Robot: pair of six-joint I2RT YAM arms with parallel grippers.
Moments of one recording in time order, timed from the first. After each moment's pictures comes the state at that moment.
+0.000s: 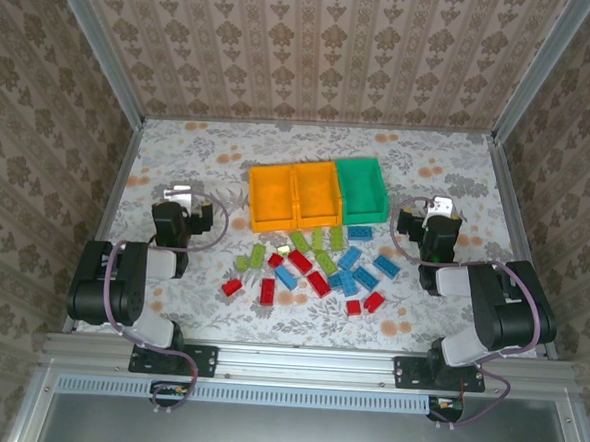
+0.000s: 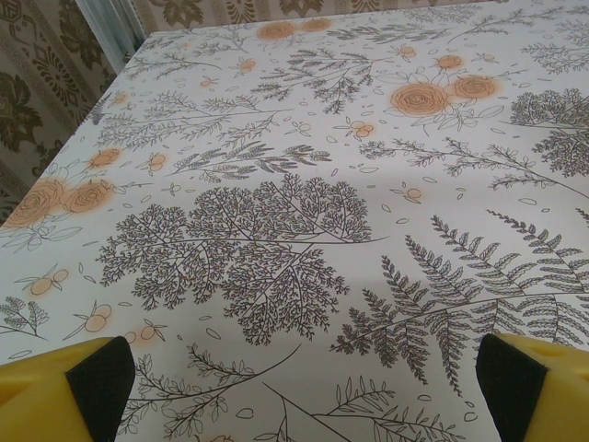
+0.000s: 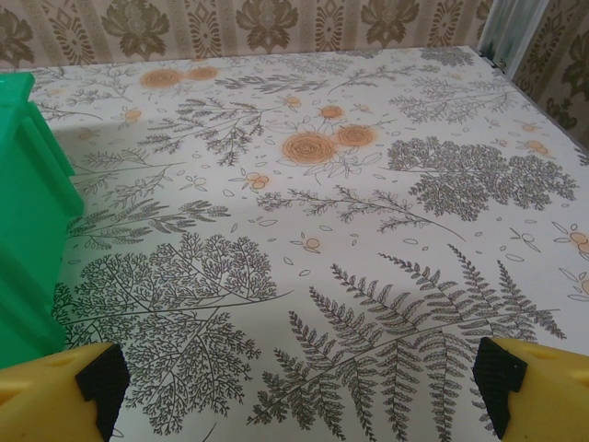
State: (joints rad) left arm -0.04 1.53 0.38 0.75 -0.11 0.07; right arm 0.06 1.52 0.37 0.79 0.27 0.07
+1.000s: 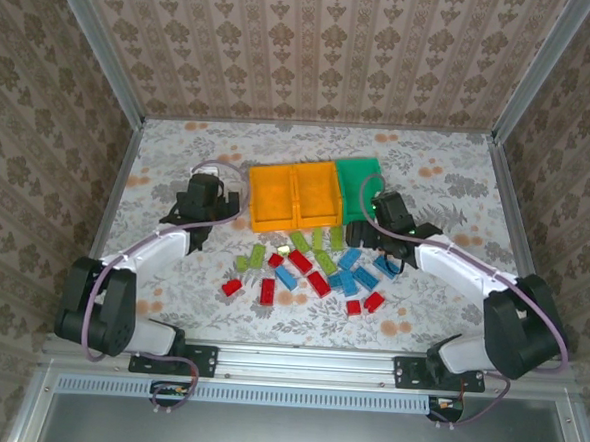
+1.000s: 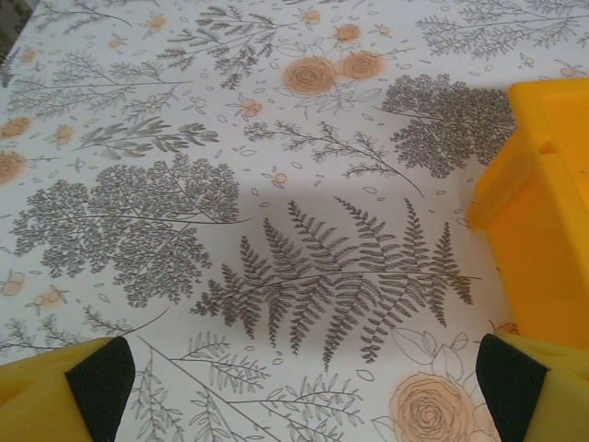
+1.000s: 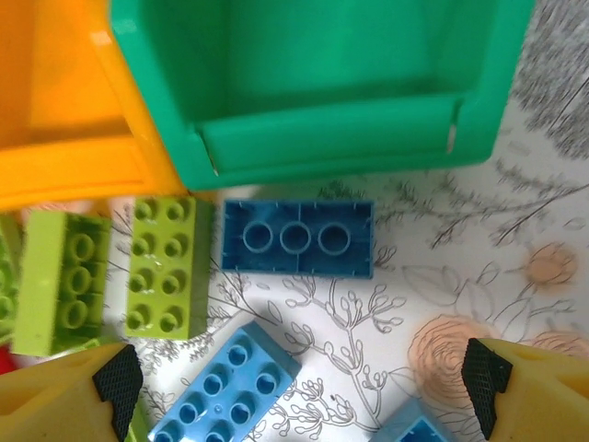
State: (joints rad) left arm -0.34 1.38 0.73 -0.03 -0.31 -0.19; right arm 0.44 1.43 0.82 -0.37 0.10 0.43
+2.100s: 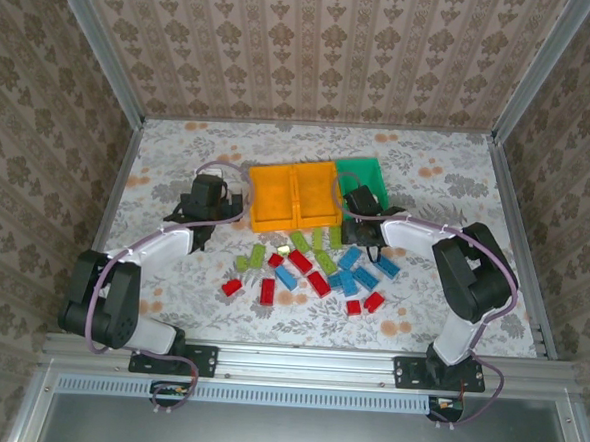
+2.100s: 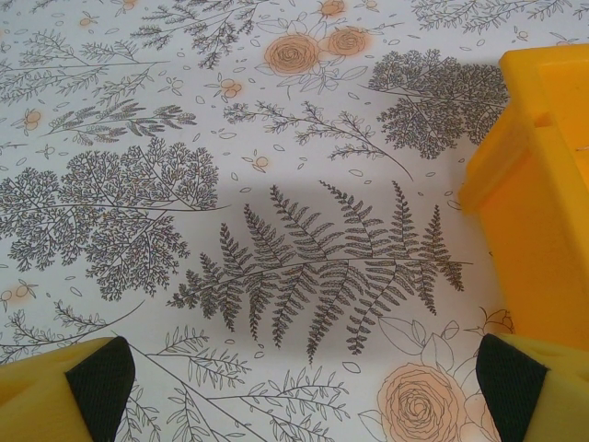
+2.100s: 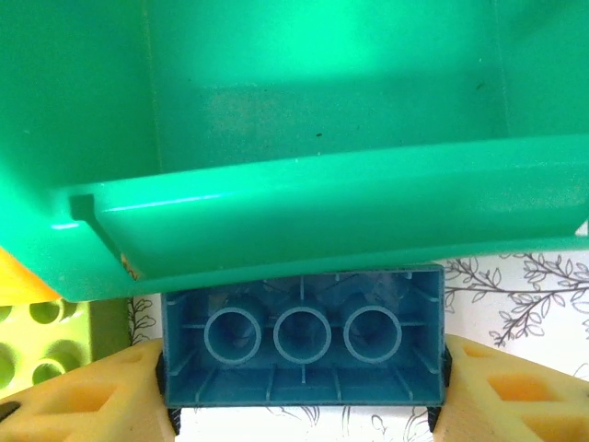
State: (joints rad) left arm -0.34 1.41 0.73 -0.03 -0.29 -0.19; right arm 0.48 1.77 1.01 -0.38 0.22 0.44
